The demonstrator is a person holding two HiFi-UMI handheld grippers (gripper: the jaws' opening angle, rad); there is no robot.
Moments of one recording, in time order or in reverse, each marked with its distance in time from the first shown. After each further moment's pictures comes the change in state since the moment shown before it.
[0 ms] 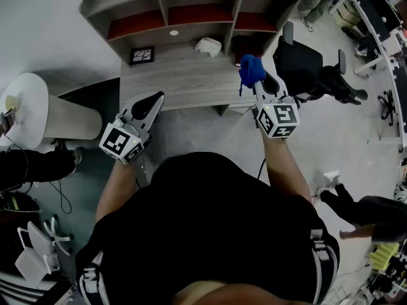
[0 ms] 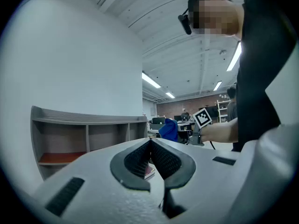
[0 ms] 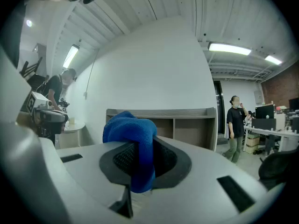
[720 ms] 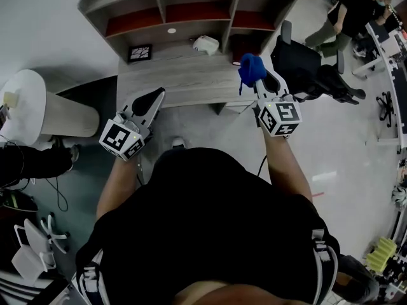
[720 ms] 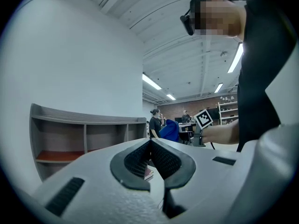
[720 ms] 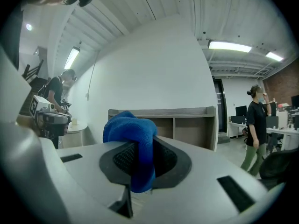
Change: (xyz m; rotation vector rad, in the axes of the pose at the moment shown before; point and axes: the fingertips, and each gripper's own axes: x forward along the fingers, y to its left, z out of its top) left arm 0.008 -0.014 -0.001 -0.017 -0.019 0.007; right arm -0.012 -0.008 -0.002 0.020 0.012 0.036
